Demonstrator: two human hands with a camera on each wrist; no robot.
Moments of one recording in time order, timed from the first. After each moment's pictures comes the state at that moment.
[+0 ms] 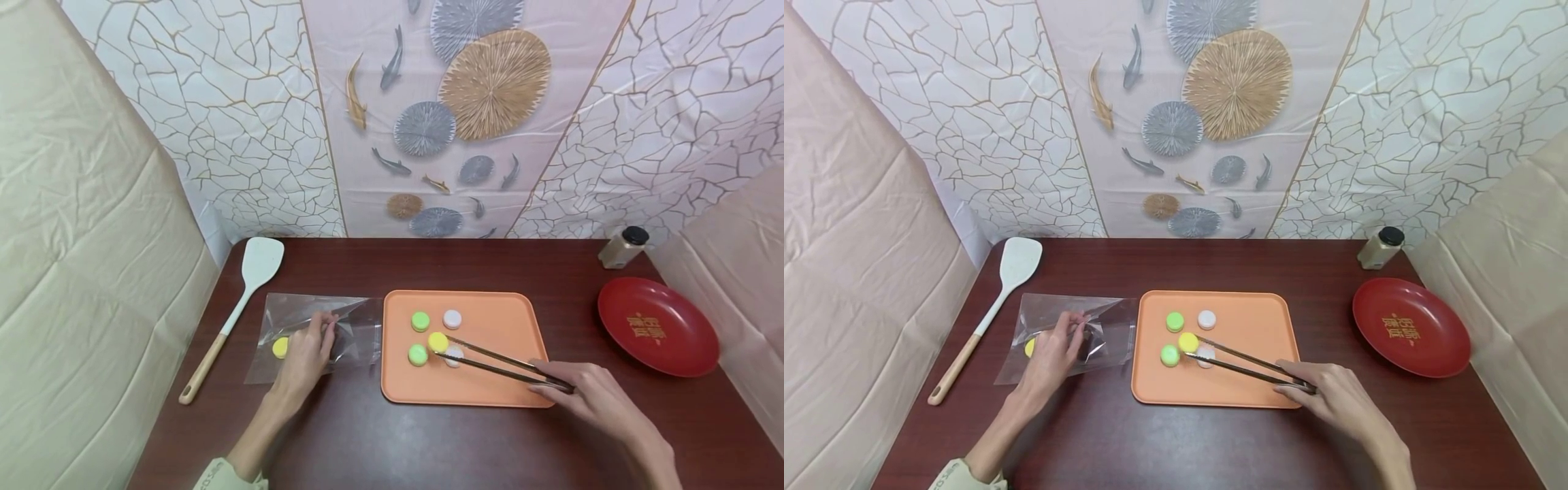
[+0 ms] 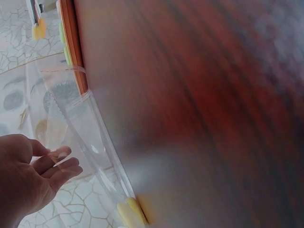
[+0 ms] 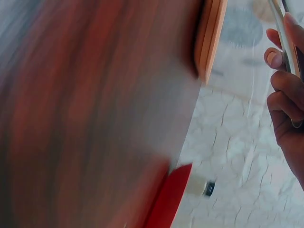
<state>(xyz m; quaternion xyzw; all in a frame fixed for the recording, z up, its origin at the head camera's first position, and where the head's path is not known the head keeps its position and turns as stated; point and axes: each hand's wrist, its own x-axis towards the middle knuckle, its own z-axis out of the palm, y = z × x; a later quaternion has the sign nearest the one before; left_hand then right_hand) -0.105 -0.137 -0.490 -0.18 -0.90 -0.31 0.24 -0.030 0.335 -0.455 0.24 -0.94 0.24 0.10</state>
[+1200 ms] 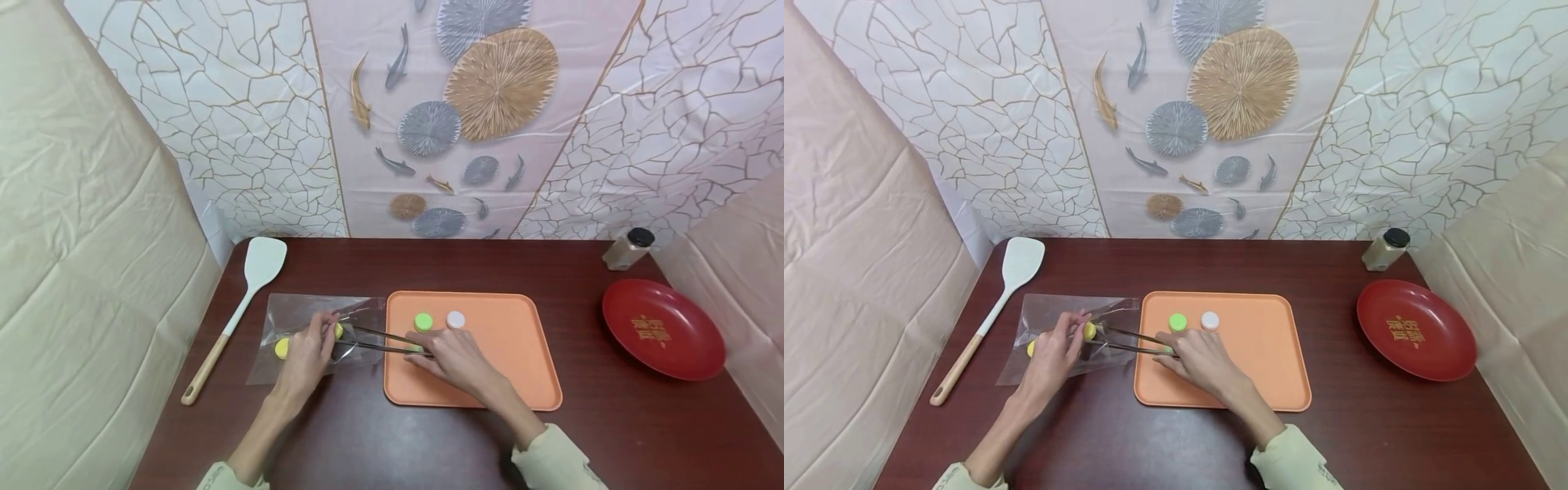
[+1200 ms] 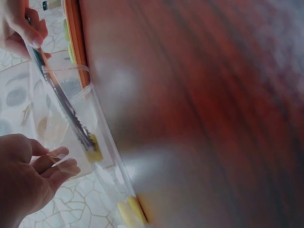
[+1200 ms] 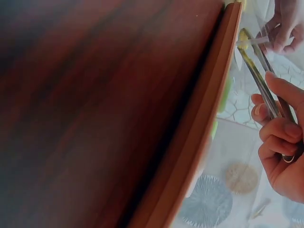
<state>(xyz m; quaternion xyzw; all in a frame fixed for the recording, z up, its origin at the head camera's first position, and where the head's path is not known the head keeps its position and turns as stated) -0.104 -0.140 -0.489 -0.17 -0.89 -0.34 0.24 -0.104 0.148 -0.461 0.32 -0.93 0.17 0.09</state>
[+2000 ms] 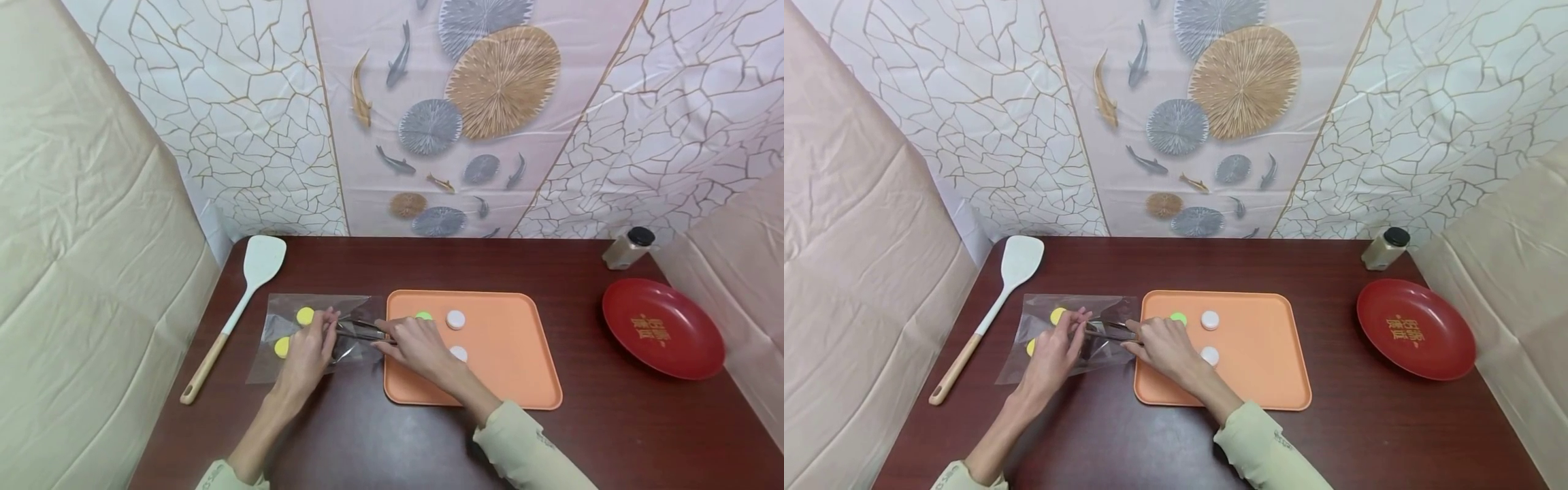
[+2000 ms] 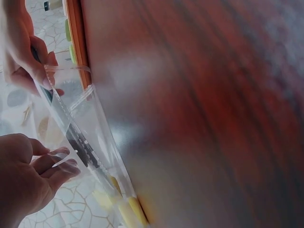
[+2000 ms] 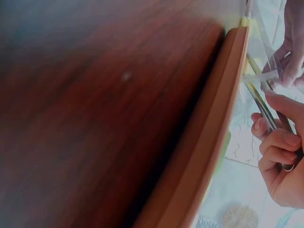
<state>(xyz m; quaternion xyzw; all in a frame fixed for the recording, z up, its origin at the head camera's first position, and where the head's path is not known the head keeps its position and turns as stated) -0.105 -0.139 -0.486 -0.17 -0.91 -0.31 0.22 -0.127 0.090 -0.468 0.32 -0.93 0.18 0.10</state>
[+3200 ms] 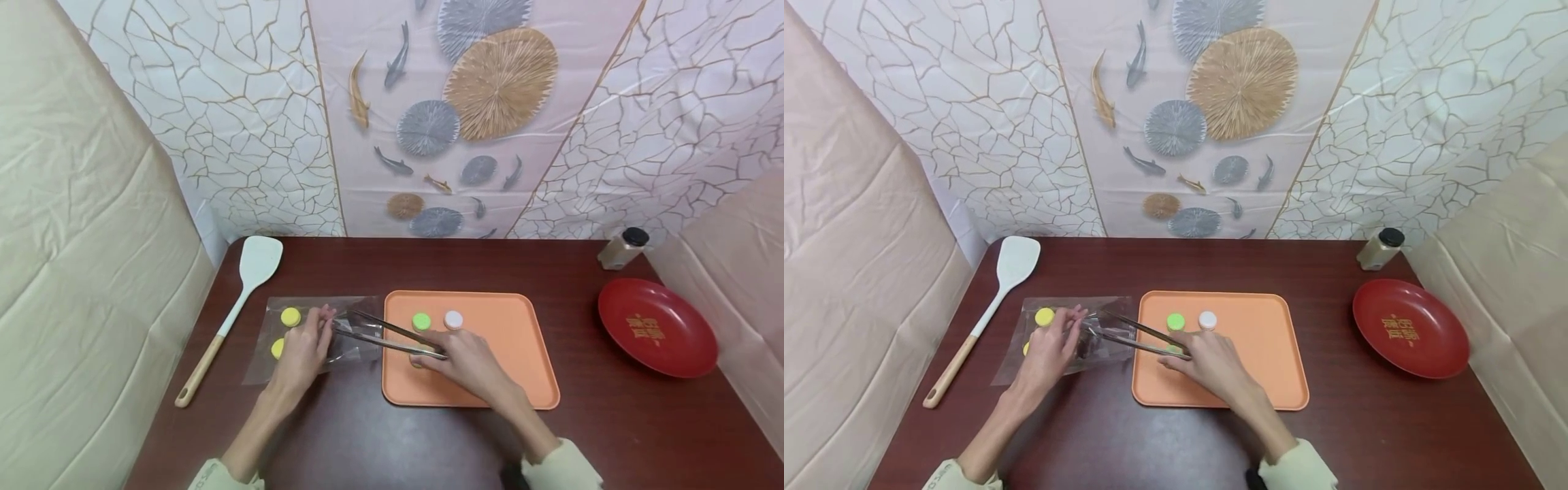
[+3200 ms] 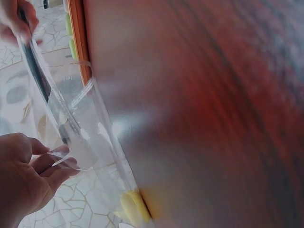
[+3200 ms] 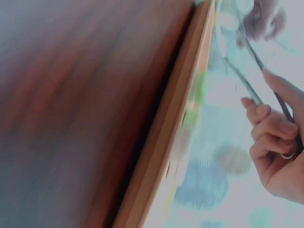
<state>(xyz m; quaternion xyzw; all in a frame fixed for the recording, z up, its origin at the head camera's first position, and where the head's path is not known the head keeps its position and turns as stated) -0.110 -0.142 -0.483 -0.17 -0.91 -0.31 0.22 -0.090 0.159 -0.446 0.21 -0.95 0.25 0.01</state>
